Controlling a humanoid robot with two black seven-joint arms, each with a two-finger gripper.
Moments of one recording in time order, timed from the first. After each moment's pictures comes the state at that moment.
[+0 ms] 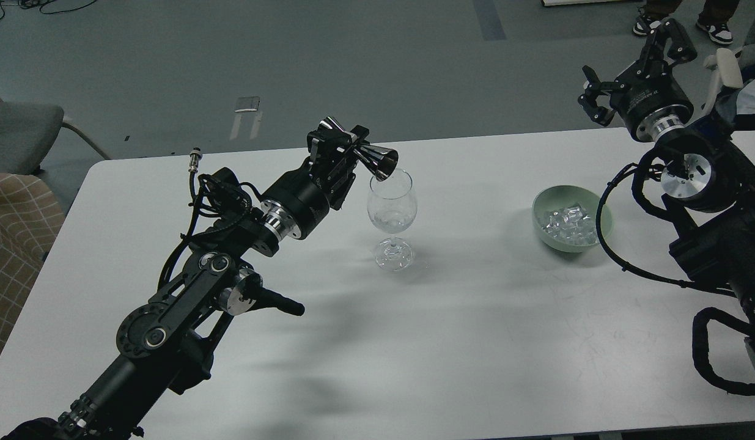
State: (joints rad) left arm -0.45 0.11 -1.02 -1.33 1.01 -0.10 0.00; right arm 0.79 -0.19 1.32 0.59 -0.42 0.26 0.12
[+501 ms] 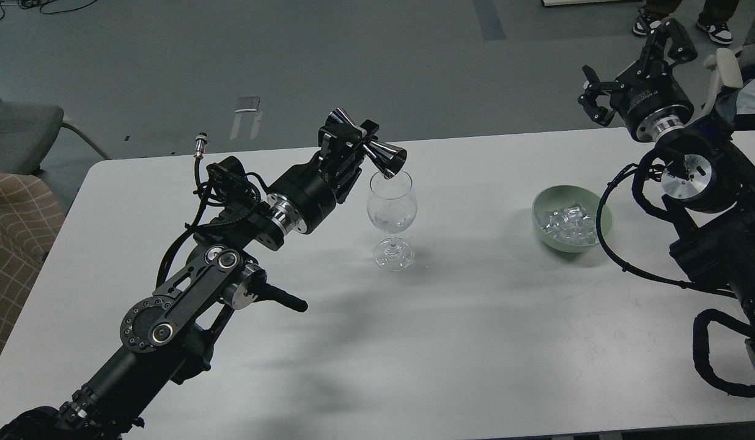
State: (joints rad) left arm -0.48 0.11 -1.00 -1.33 1.09 -0.10 0.00; right arm 0.78 -0.19 1.32 0.59 -0.42 0.26 0.12
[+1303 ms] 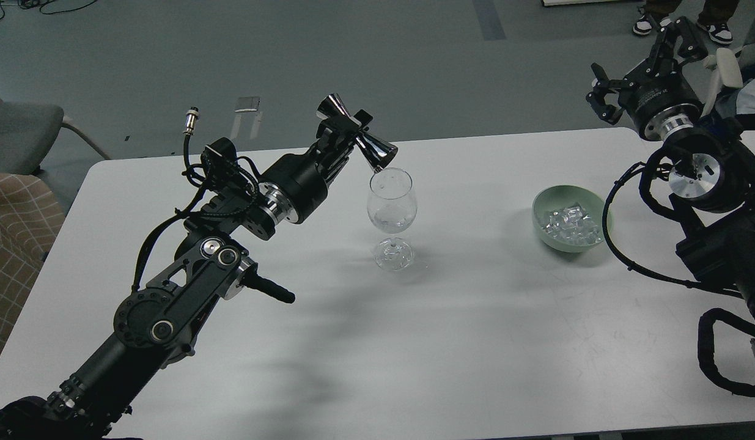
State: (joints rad) left arm -0.52 0.15 -0.98 -1.33 1.27 -0.10 0.00; right arm 0.78 -0.21 1.33 0.59 -0.42 0.26 0.12
